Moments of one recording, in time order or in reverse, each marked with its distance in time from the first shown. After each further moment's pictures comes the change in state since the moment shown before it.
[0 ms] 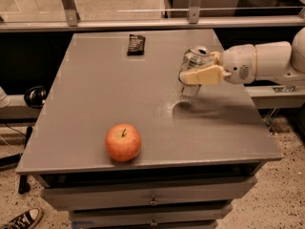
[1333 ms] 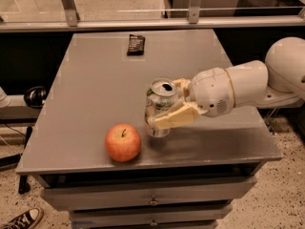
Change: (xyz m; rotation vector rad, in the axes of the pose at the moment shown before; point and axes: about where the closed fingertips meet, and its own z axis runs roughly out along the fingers) arm 0.008 0.149 0.048 -0.262 0.051 -0.191
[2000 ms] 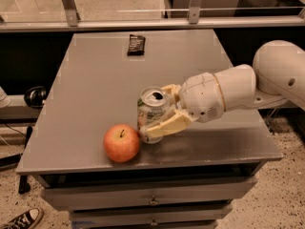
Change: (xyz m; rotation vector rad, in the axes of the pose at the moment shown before) arm 0.007 0.011 0.022 -0.044 0.031 -0.088
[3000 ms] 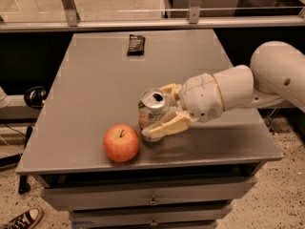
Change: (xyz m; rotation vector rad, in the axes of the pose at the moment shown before) arm 0.010 -0.005 0.001 -0.012 0.012 -0.064
